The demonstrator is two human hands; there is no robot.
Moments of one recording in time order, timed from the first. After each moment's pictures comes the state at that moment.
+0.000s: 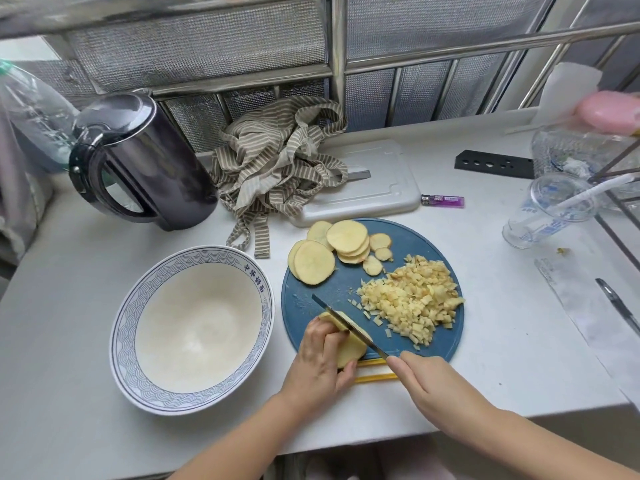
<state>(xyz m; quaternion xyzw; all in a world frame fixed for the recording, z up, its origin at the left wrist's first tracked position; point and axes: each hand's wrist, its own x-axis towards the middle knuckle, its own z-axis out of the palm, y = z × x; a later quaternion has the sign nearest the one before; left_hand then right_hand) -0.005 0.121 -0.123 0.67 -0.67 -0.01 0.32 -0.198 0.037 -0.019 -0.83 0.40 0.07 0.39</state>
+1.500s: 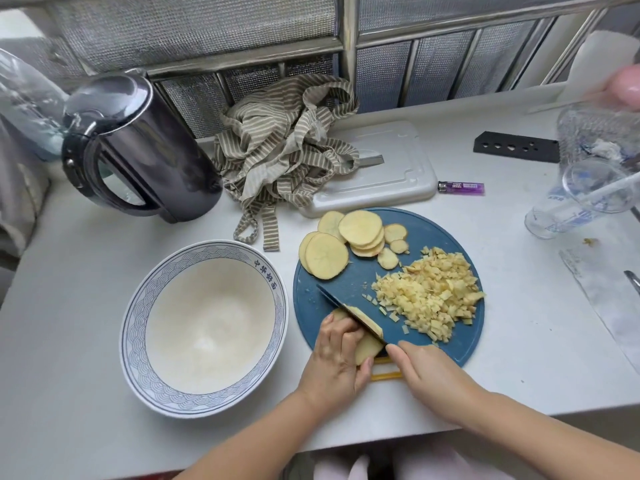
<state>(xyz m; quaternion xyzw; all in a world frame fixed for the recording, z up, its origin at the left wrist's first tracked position) -0.008 0.119 -0.127 0.67 -0.68 -0.04 0.31 -0.170 0.031 -0.047 -0.83 0.40 0.08 0.37</state>
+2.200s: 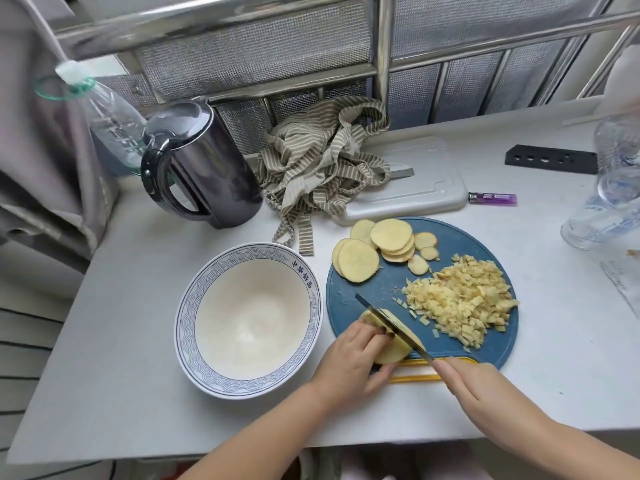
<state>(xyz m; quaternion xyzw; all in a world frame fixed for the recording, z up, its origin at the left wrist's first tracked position) 0.019 0.129 -0.096 0.61 -0.74 -0.05 0.26 -0.194 0.047 -0.018 -0.81 0.41 0.04 0.42</state>
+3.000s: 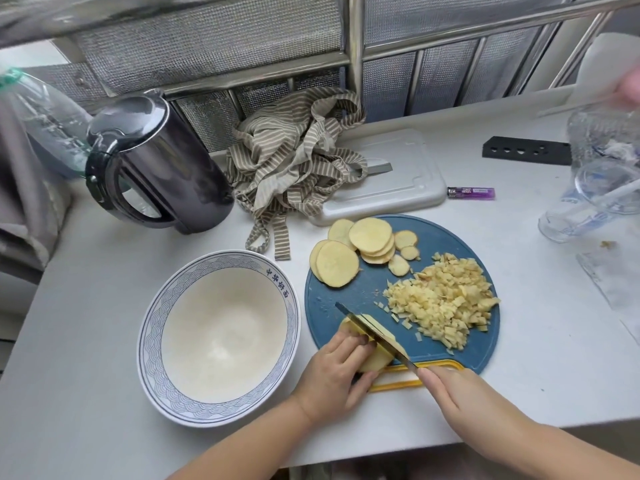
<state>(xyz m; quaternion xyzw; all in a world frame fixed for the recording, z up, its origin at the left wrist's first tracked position) 0.022 0.126 -0.103 0.58 -0.75 -0.08 0.31 -0.191 0.041 -0.029 -0.82 0.40 0.08 0.40</state>
